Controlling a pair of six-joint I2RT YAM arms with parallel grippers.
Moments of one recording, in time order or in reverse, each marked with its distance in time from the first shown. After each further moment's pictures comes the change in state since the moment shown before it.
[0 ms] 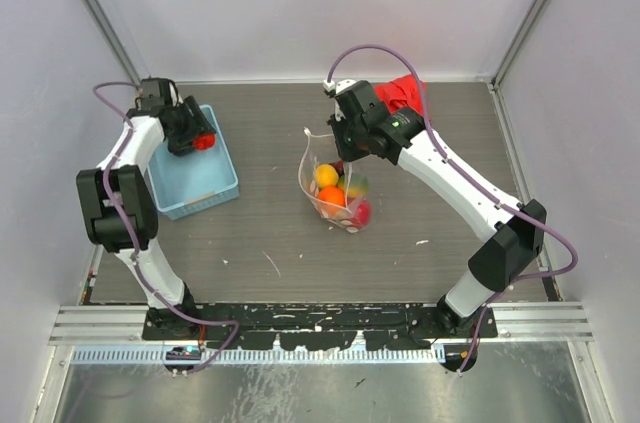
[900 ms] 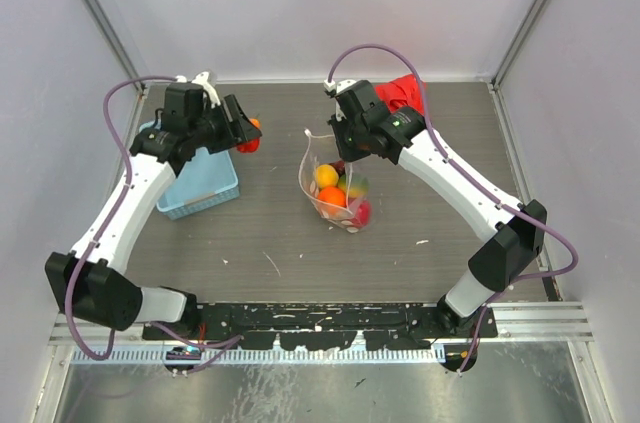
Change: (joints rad) left arm -0.335 -0.501 -0.132 -0.096 -0.010 -0.100; right arm 0.002 0.000 0.010 -0.022 0.001 0.005
